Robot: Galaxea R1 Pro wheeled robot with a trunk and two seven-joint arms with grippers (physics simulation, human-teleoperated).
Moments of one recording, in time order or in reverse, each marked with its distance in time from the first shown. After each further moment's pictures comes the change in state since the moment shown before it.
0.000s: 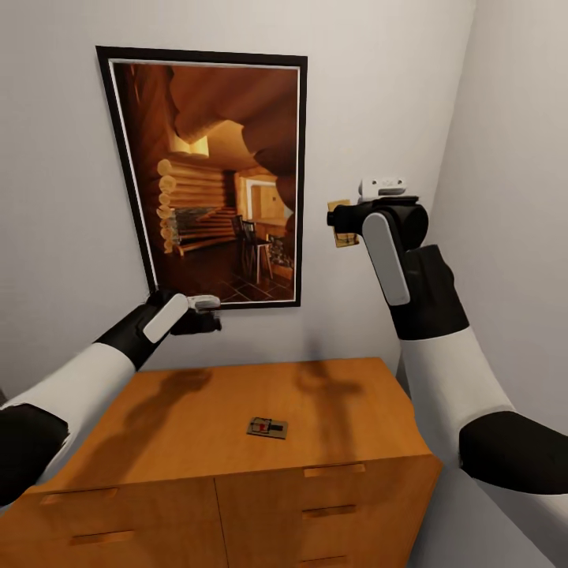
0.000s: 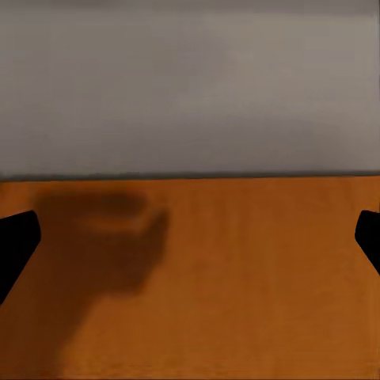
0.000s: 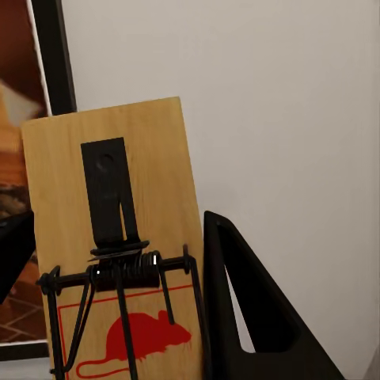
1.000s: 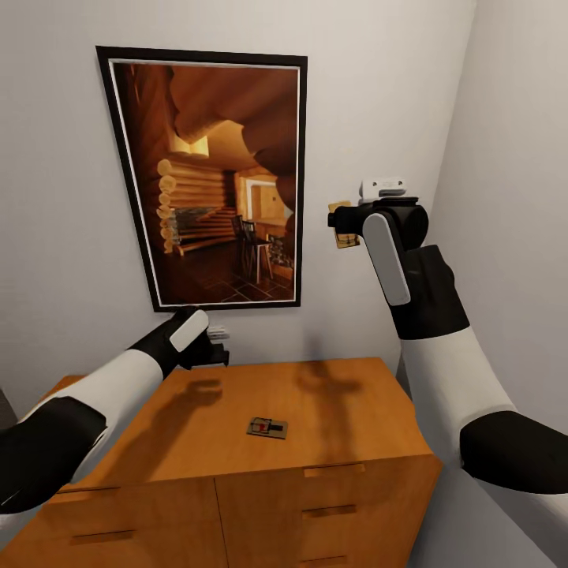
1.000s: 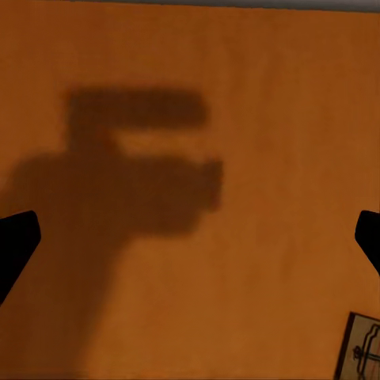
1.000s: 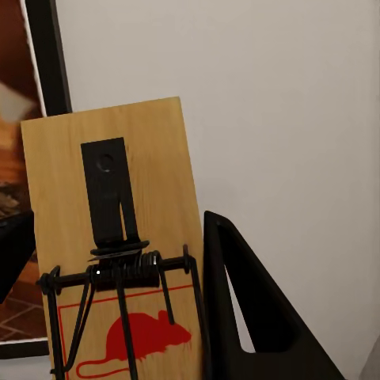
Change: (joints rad) left arm -0.002 -0.130 0.019 0.243 0.088 0.087 0.161; right arm 0.000 -0.005 0.000 0.007 0.000 0.000 0.001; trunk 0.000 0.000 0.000
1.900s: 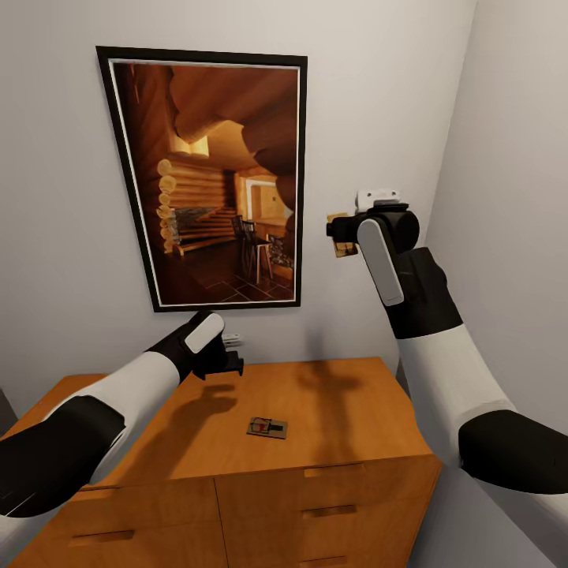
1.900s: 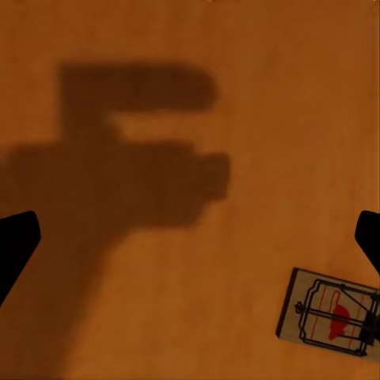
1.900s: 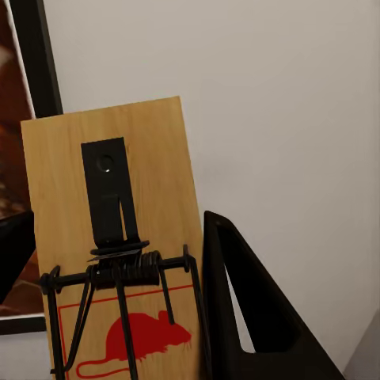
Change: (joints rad) left arm 0.000 -0.077 0.015 0.052 0.074 0.009 0.069; right arm 0.000 0.003 0.001 0.072 0.000 0.000 0.000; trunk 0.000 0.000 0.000
